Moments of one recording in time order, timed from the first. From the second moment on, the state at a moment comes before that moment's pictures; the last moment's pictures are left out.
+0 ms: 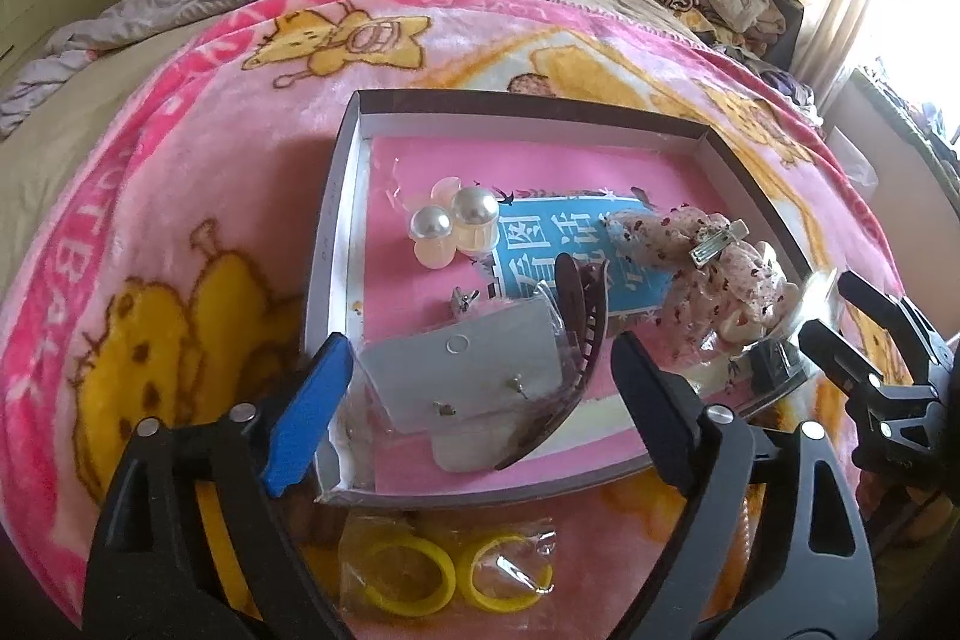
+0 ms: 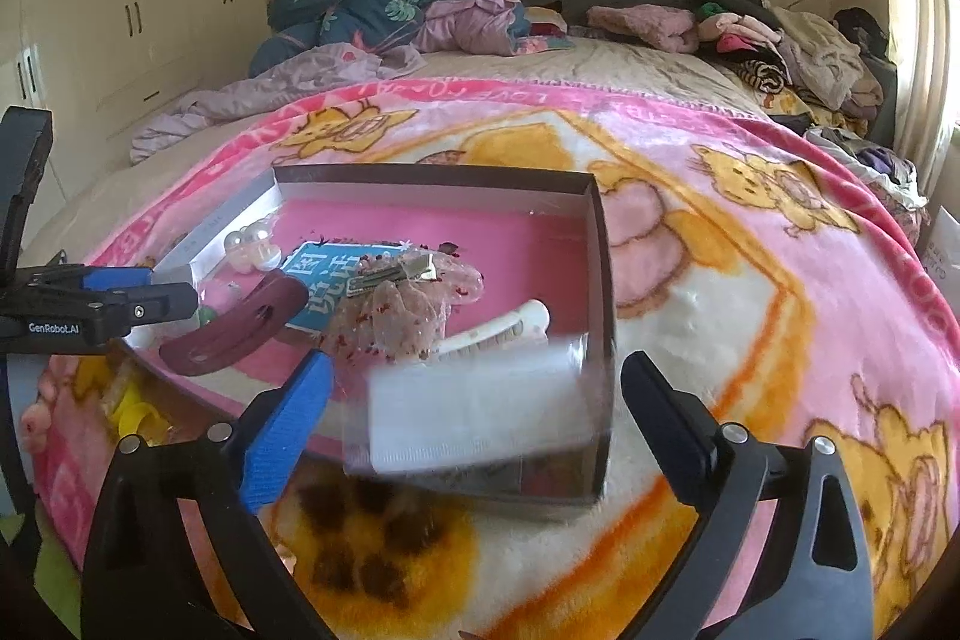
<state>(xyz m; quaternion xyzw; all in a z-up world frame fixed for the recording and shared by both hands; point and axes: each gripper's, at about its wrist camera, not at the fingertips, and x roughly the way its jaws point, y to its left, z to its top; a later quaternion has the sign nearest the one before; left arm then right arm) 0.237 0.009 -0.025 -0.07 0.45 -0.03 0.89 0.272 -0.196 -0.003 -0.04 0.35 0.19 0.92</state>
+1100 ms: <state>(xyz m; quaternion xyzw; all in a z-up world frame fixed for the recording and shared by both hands) 0.152 0.037 -0.035 -0.10 0.45 -0.01 0.89 0.182 -0.161 -0.028 -0.03 0.41 0.27 0.87</state>
